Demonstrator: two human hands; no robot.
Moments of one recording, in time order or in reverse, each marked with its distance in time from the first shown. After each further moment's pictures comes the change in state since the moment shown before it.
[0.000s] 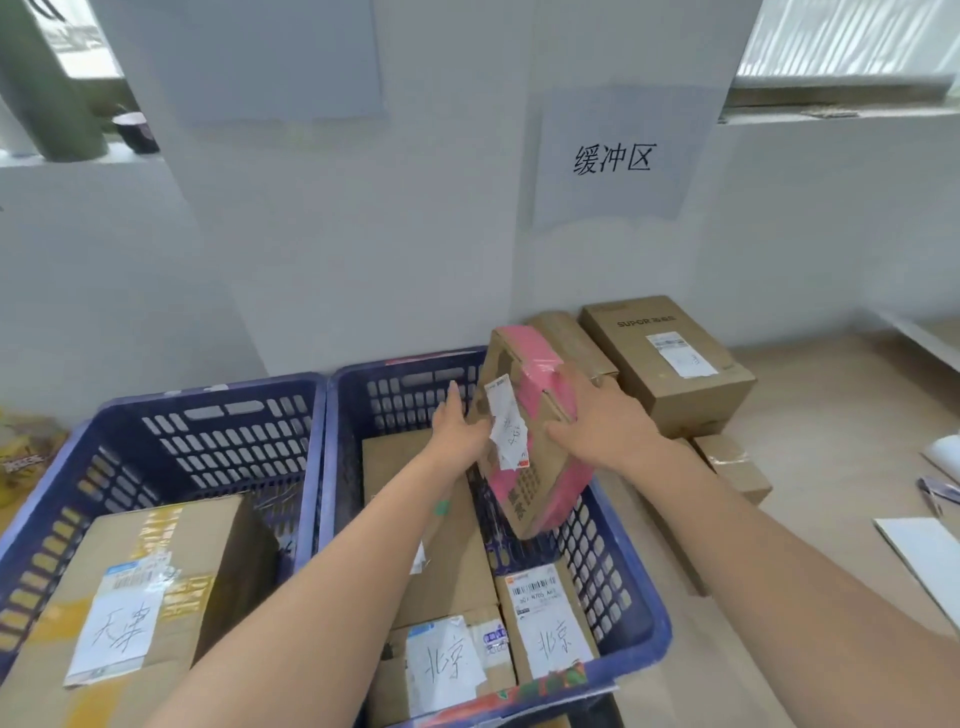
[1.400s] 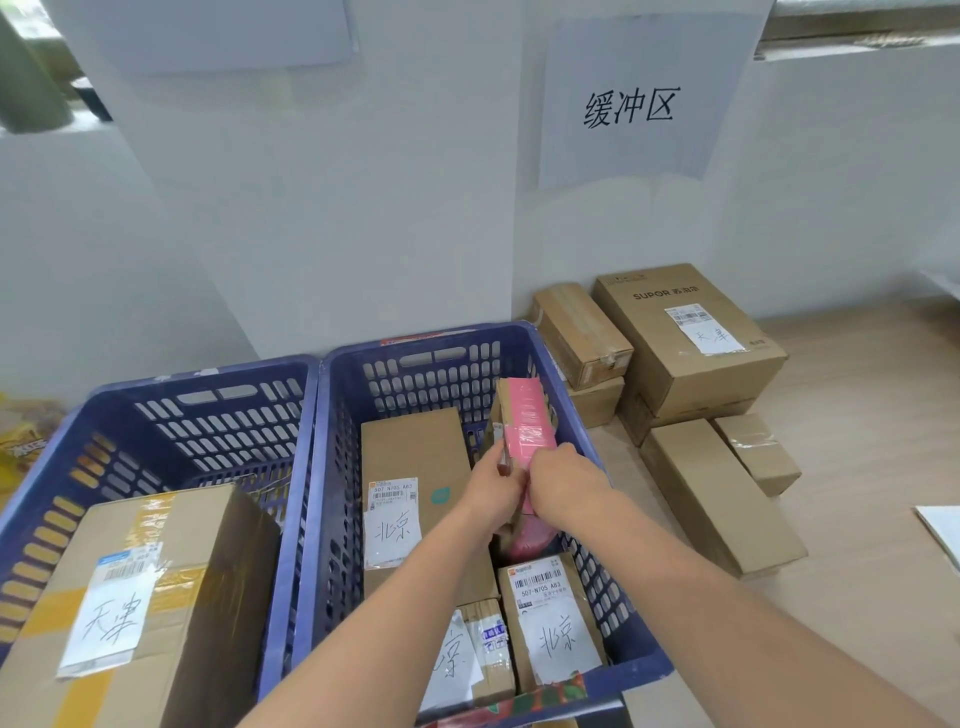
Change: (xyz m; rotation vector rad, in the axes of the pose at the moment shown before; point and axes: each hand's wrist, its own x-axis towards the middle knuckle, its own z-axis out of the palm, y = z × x) left_hand -0.015 -0.048 0.072 -0.165 -0.092 -0.086; right_hand 0.003 -0.015 0.092 -0.199 -0.335 0.132
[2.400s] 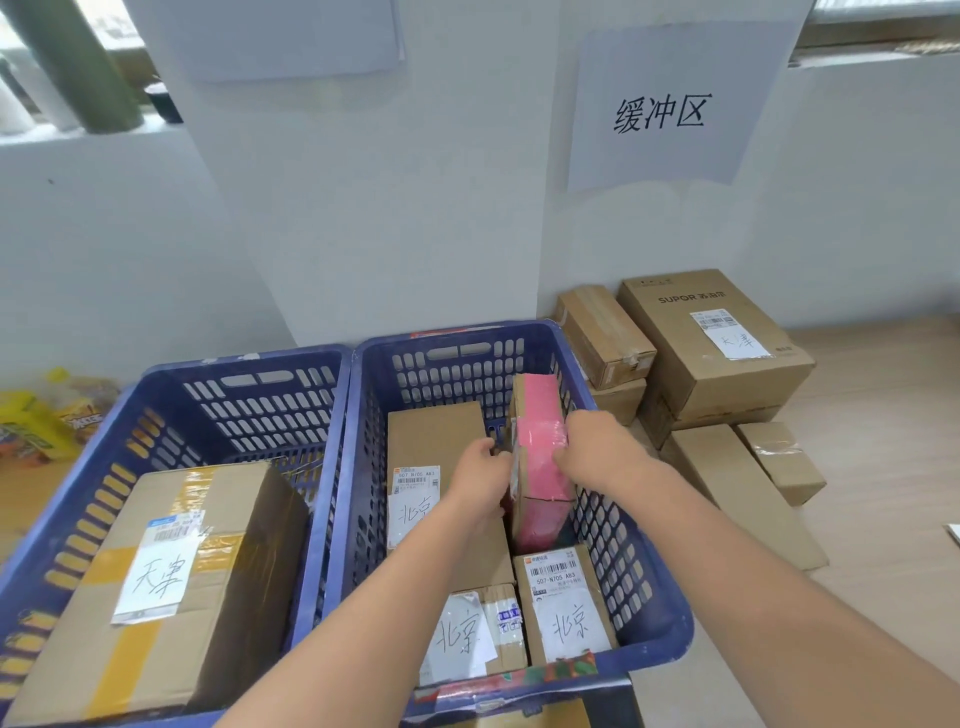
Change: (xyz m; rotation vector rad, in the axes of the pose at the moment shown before) left_hand -0.030 0.016 -0.026 -0.044 0.199 -0.153; right_hand -0.002 0.020 -0.029 0.148 0.155 -0.165
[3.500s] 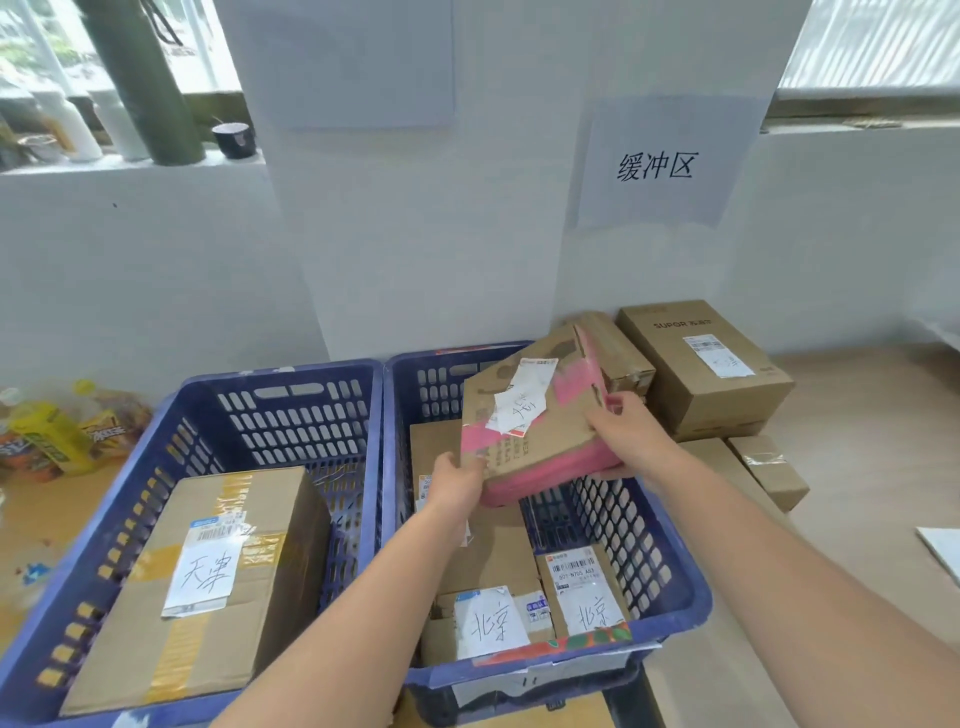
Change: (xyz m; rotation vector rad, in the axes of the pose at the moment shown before) left_hand -0.016 -0.024 -0.075 -0.072 0.078 -0.007; right_hand -0.049 -0.027 -0.025 0.955 0.099 0.275
